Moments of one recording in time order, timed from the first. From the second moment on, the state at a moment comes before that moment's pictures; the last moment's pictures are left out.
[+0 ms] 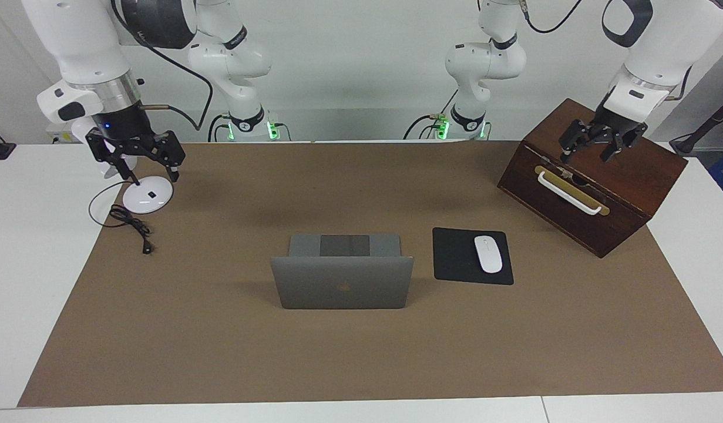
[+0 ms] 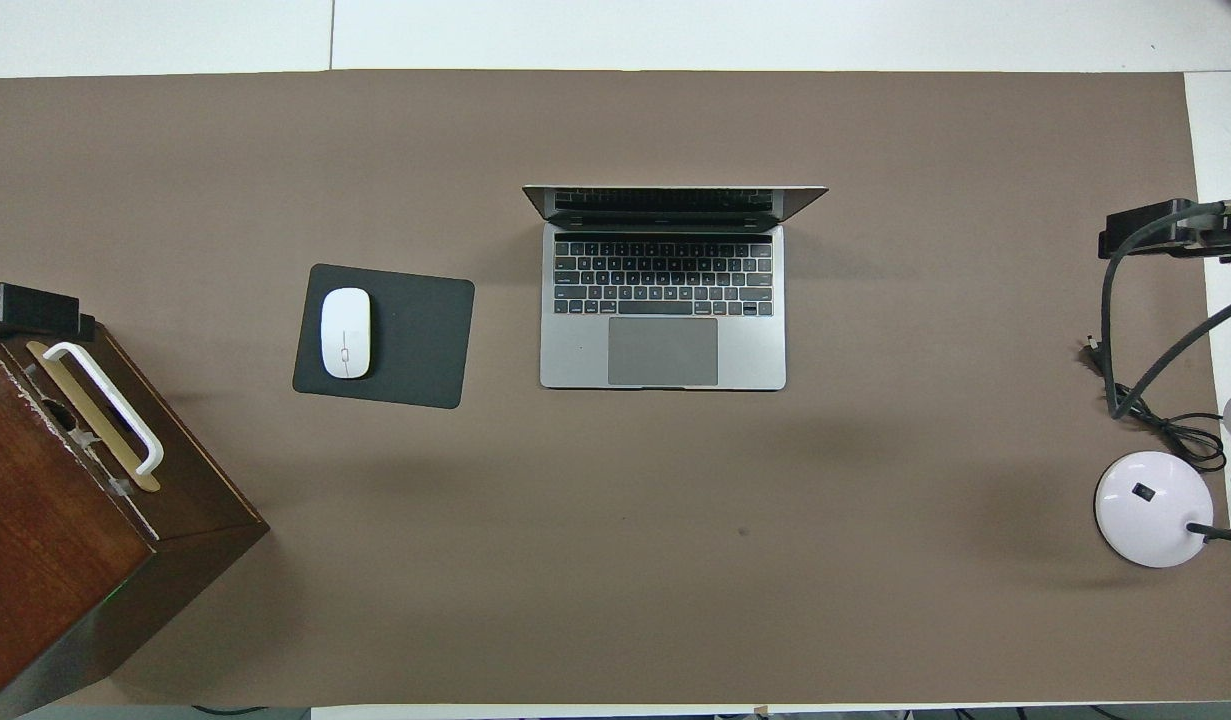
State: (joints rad) left arm -0.12 -0.08 0.15 -1.71 -0.02 1.65 0.05; right arm 0.01 -0.01 -0.03 -1.62 -0.04 1.75 0.05
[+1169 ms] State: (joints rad) left arm -0.12 -0.11 0.15 -1.71 -0.02 1.65 0.04; right arm 0.01 -0.01 -0.02 -1.62 -0.04 1.80 0.09
